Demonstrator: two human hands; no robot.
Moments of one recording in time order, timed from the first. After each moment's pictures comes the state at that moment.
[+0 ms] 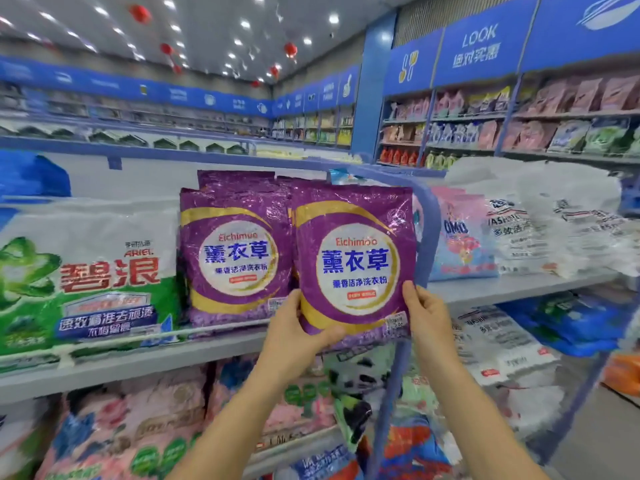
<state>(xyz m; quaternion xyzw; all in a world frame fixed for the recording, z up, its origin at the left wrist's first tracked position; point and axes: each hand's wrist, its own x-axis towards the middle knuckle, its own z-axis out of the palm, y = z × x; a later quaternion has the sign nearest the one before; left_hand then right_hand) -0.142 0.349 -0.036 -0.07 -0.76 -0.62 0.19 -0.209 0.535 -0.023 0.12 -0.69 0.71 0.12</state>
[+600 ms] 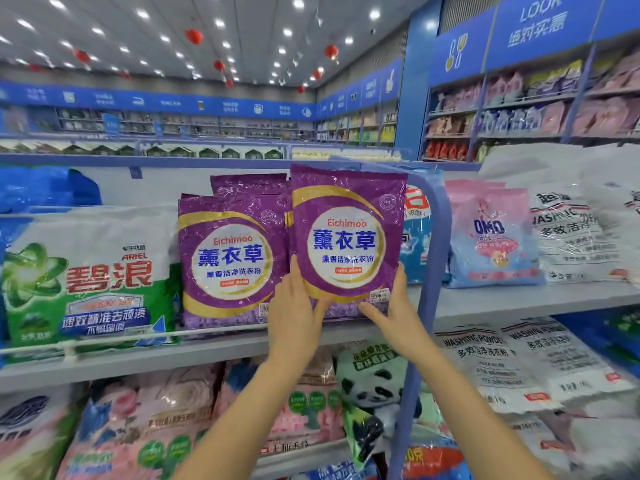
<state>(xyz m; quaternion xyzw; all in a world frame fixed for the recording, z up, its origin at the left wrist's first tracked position) -0.208 0.374 -0.042 0.08 -0.88 -0.27 0.39 -0.264 0.529 -0.032 0.31 -0.79 0.53 0.05</state>
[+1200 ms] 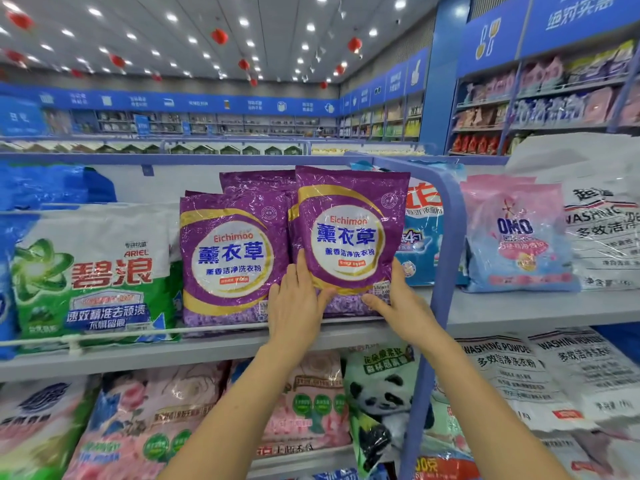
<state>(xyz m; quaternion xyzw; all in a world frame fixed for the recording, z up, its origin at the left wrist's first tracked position) -0.235 0.371 -0.033 0.17 -0.92 -0.10 0.33 -0.307 0.532 -0.026 0.34 -0.84 0.43 0.07</state>
